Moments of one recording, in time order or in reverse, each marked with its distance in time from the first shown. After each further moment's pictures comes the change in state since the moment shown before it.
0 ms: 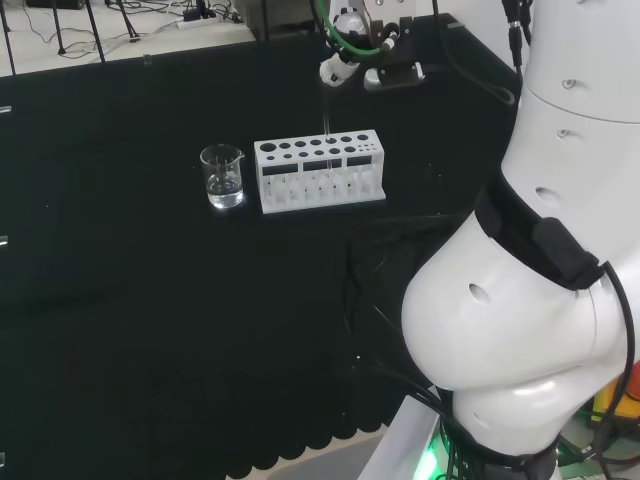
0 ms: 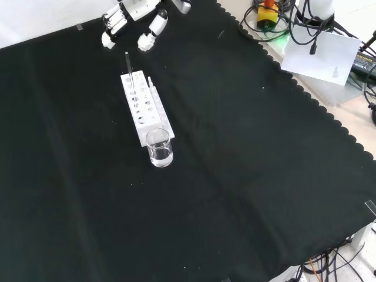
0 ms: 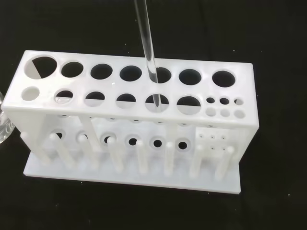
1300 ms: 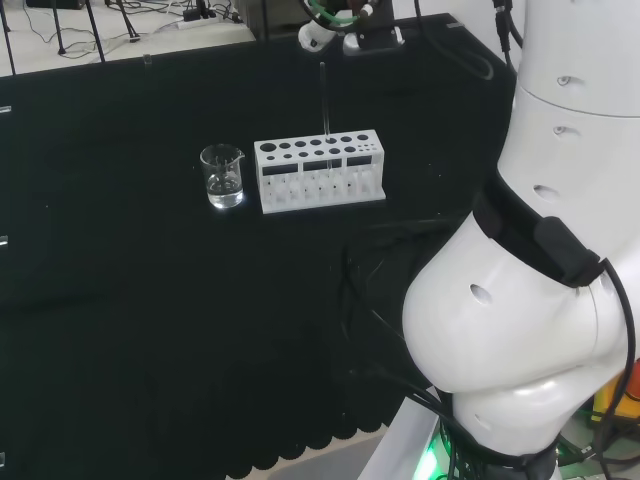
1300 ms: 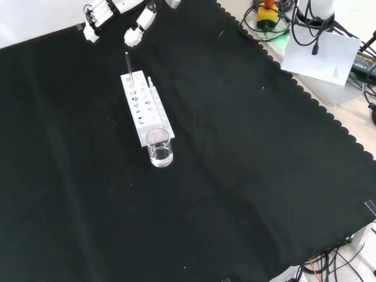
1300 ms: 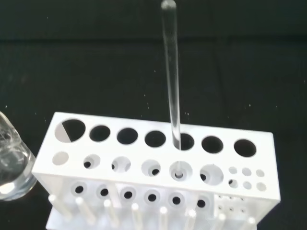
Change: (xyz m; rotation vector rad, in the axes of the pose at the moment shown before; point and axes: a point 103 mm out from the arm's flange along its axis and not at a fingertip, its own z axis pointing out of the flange) arm 0.019 0.019 -0.048 -0.055 -0.009 -0.027
